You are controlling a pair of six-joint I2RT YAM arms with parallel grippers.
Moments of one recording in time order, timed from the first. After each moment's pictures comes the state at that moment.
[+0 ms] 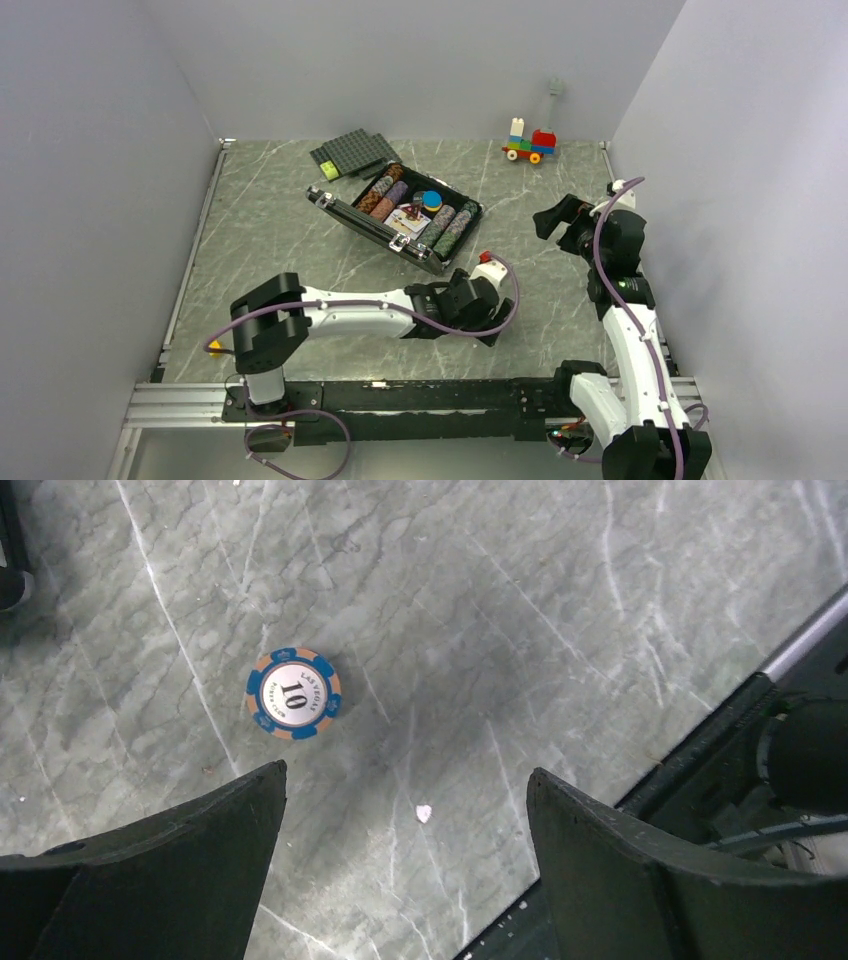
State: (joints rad) left arm -1.29 1.77 1.21 -0.19 -0.30 -0.54; right arm -0.09 0.85 0.69 -0.18 -0.24 0.43
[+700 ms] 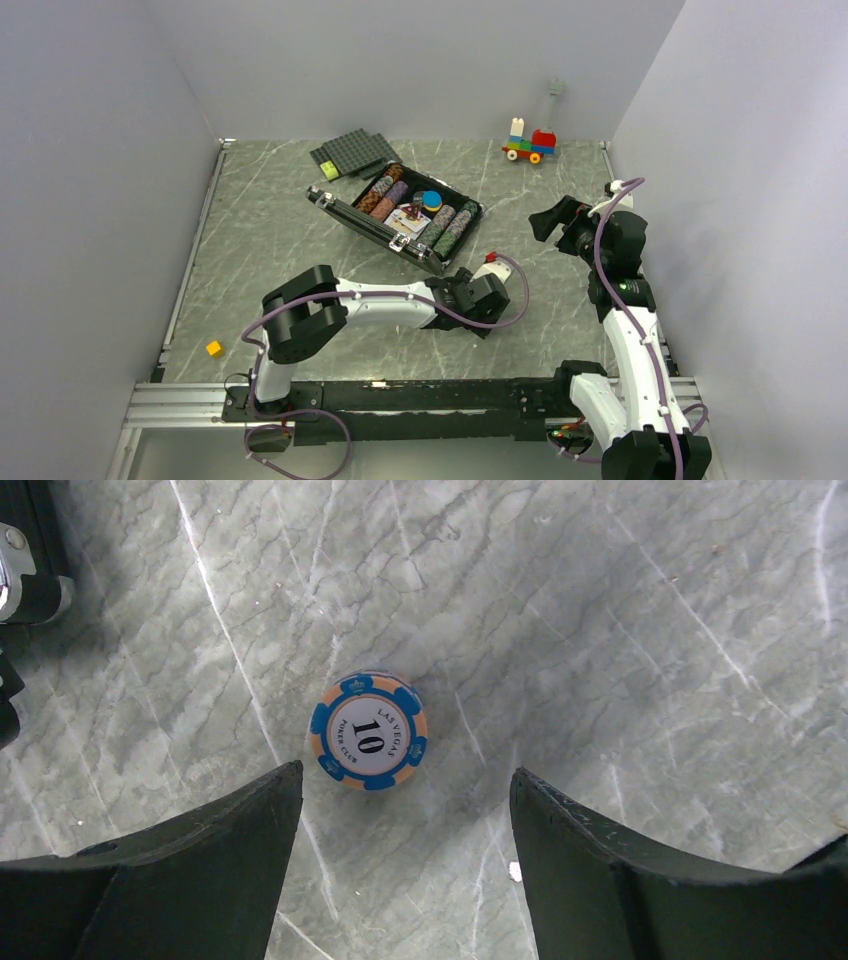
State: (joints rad) left arm -1.24 1.95 1.33 -0.30 -0.34 -0.47; right arm -0.09 0.83 0.69 -0.19 -0.31 0.43
